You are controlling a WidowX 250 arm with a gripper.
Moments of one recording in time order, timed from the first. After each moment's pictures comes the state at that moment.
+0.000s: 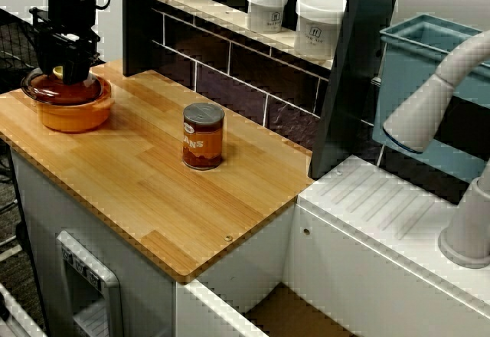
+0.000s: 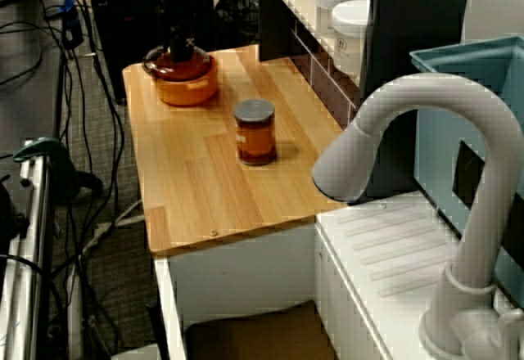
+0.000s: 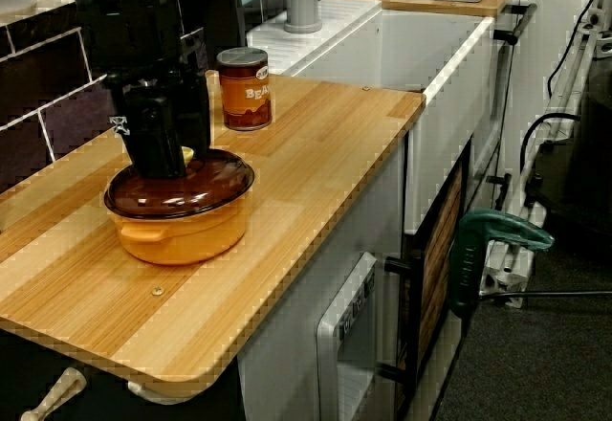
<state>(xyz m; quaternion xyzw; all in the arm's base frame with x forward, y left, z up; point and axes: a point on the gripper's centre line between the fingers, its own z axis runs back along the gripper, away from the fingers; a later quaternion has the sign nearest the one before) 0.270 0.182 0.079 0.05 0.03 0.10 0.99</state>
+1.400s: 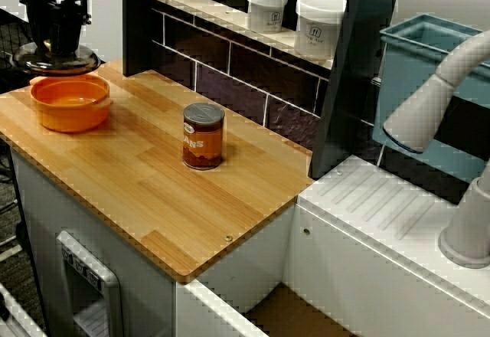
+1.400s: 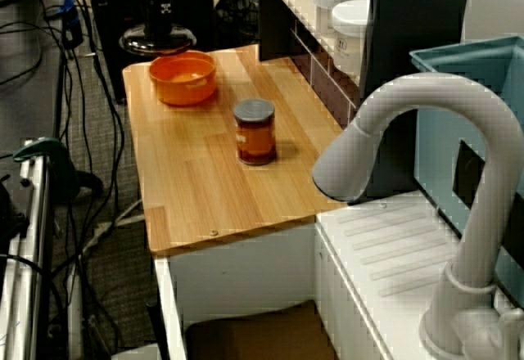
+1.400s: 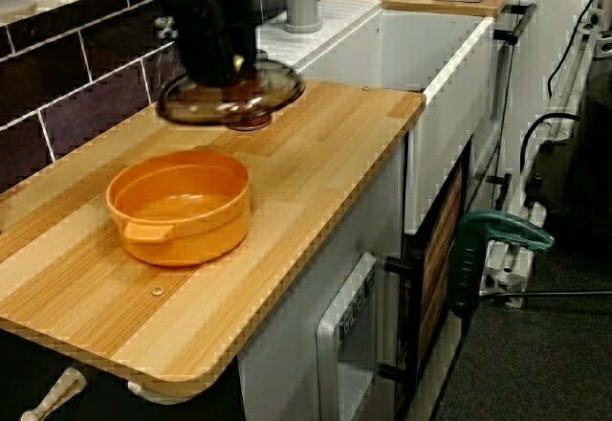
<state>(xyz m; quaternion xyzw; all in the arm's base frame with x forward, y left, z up) 0.250 0.142 0.132 0.00 0.03 0.06 1.00</state>
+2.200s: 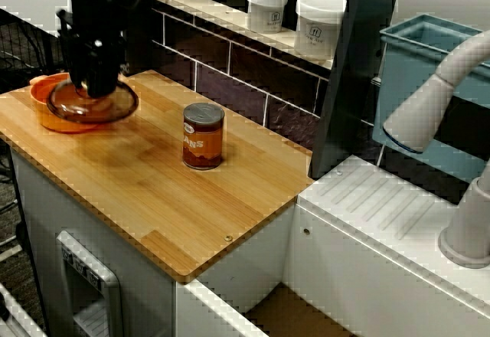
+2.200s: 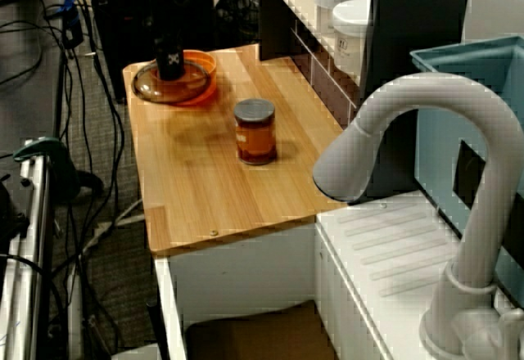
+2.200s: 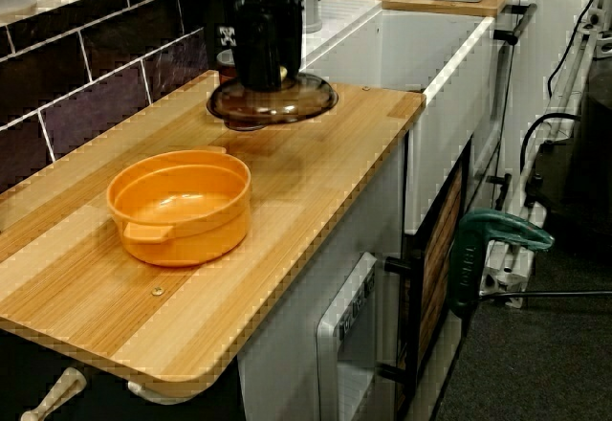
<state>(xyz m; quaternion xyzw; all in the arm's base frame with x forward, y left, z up) 0.254 0.087 0.098 0.03 0.00 0.01 1.00</state>
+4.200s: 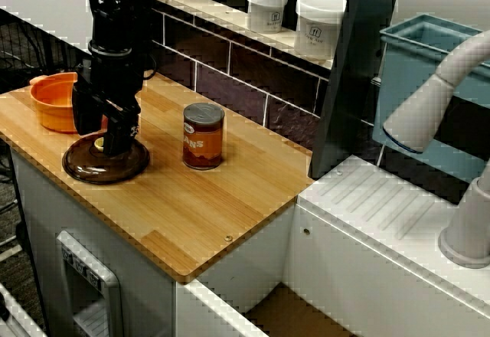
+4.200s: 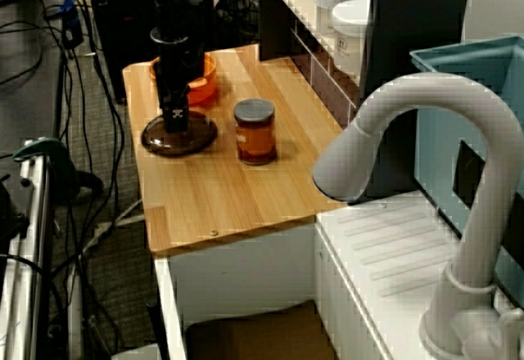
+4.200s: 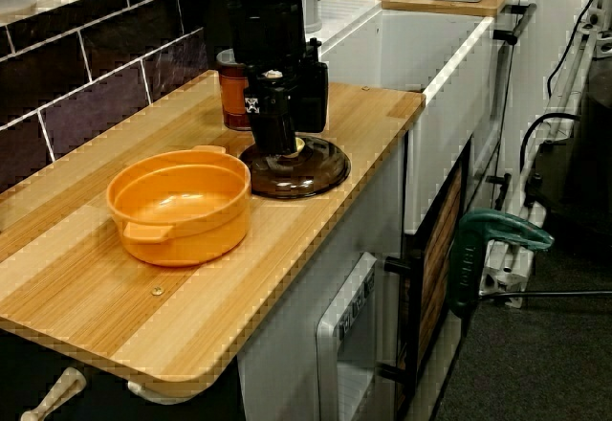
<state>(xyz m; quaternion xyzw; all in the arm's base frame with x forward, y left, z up) 0.247 0.074 0.048 0.05 0.04 -0.01 1.00</state>
